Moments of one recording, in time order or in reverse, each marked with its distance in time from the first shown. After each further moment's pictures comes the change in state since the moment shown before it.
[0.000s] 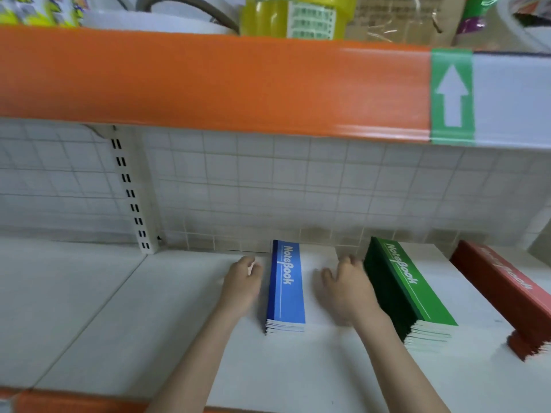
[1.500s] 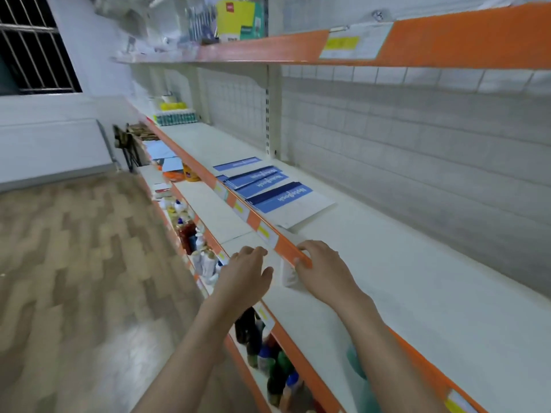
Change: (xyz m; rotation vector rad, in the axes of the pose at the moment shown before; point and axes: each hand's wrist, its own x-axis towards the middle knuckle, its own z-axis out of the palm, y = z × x) left_hand -0.138 -0.278 -0.546 0.675 0.426 -0.431; right_hand -0.236 -0.535 0.317 0.125 -0.658 -0.968
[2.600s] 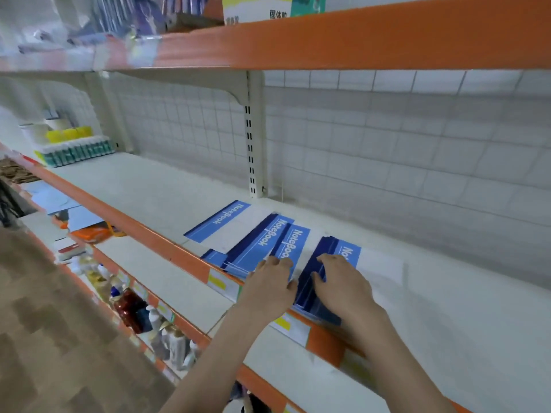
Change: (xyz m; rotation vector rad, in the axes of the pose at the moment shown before) left_hand 0.327 -0.113 -0.038 -0.012 -0.186 0.469; right_hand 0.298 -0.047 0.076 -0.226 0.211 0.444
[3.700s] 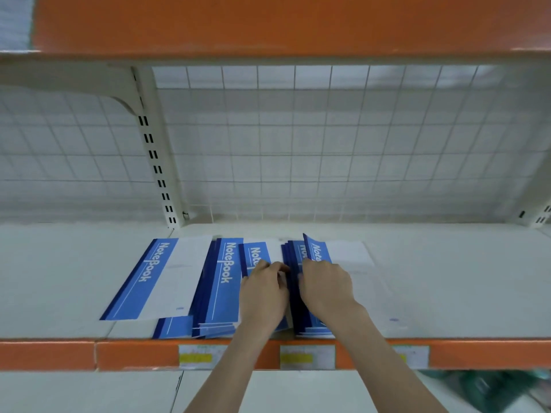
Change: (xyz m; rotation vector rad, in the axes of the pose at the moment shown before) left_hand 0.083 -0.031 0.027 -0.199 0.064 0.383; right_hand 0.028 -0.038 0.029 -0.358 0.188 0.436
